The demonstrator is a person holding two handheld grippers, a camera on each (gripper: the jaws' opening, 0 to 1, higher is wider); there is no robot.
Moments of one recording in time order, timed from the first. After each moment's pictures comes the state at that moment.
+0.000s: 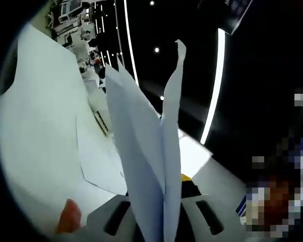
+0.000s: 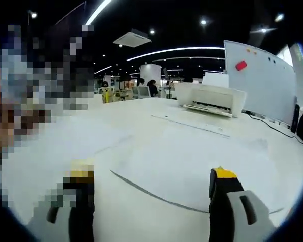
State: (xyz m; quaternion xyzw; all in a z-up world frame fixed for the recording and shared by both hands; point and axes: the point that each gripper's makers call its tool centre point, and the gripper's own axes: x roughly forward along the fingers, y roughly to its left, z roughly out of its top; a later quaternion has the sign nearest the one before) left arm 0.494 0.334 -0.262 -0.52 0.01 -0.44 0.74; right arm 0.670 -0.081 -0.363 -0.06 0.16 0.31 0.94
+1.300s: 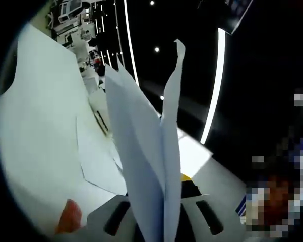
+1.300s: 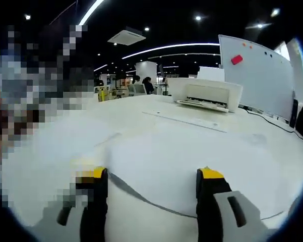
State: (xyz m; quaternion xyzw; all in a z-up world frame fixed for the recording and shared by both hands) left arm 0.501 0.341 -0.263 -0.52 0.02 -0.44 0.74; right arm 0.686 -0.092 -0.371 -0.05 0.17 0.29 0.94
